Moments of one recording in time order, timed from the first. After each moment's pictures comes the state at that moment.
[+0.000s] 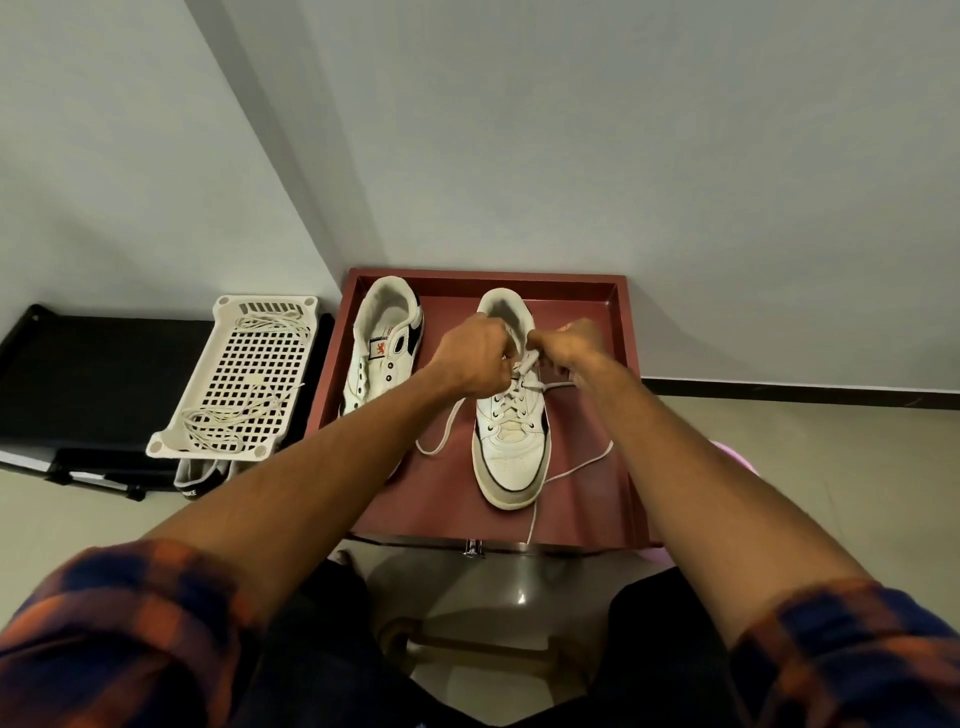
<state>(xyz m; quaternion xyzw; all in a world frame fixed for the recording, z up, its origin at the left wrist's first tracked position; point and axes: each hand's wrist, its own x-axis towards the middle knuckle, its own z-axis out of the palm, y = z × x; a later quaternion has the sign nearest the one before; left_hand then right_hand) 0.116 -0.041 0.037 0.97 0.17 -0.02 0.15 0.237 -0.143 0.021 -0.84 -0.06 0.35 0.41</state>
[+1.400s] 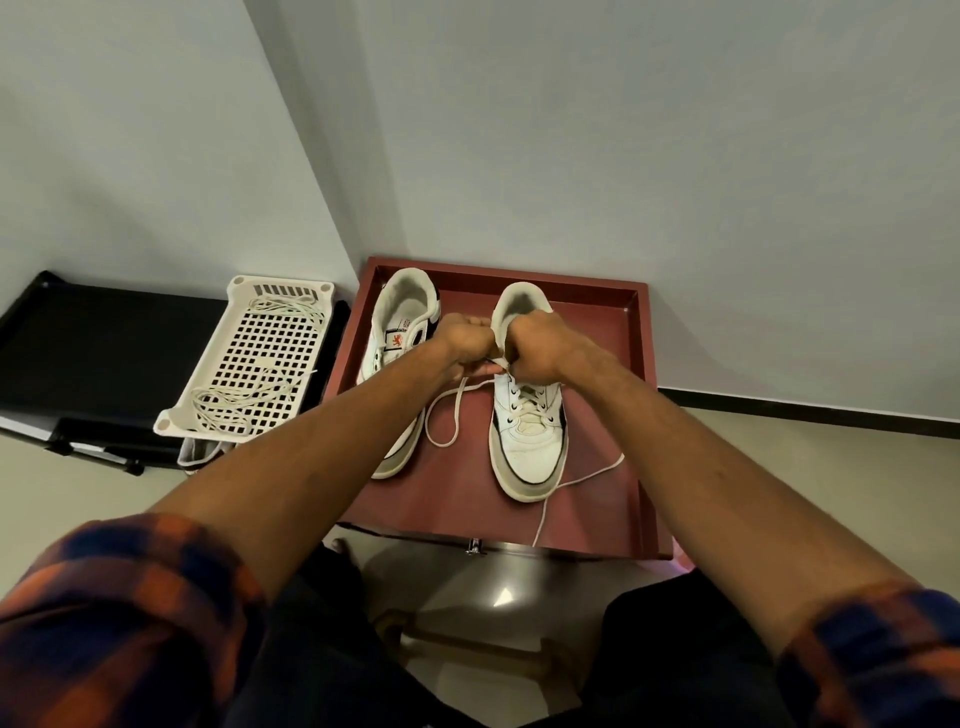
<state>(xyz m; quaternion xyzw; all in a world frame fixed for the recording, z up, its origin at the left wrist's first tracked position) 0.111 -0.021 0.049 0.57 0.49 0.00 0.66 0.205 -0.112 0.063 -0.81 -0.55 0.20 -0.03</state>
